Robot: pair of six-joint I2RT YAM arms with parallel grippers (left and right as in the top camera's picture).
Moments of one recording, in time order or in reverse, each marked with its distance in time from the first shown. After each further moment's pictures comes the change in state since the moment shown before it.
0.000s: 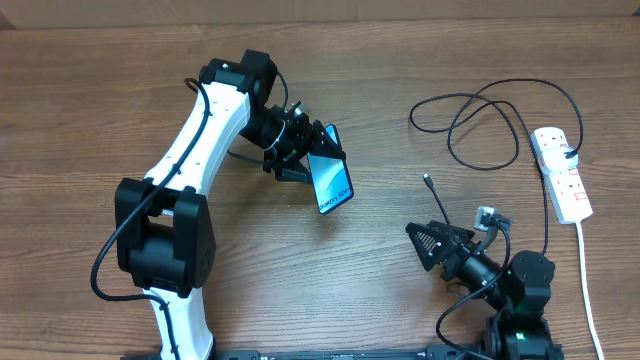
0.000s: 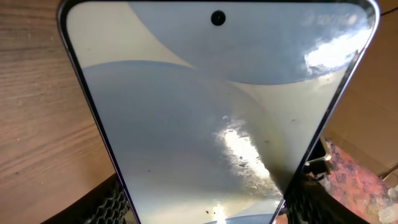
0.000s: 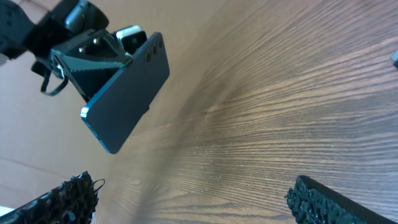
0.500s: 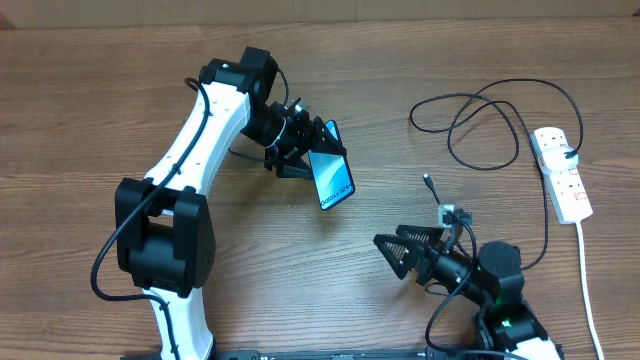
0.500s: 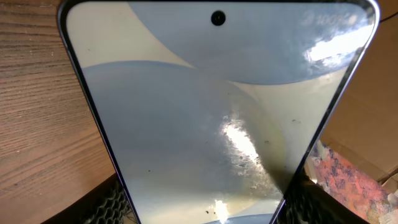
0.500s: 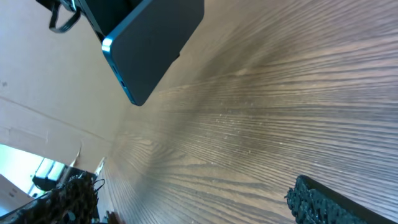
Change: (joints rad) left arm 0.000 0.000 0.000 0.041 -0.003 -0.027; right arm 0.304 0.237 0.037 0.177 0.122 -0.016
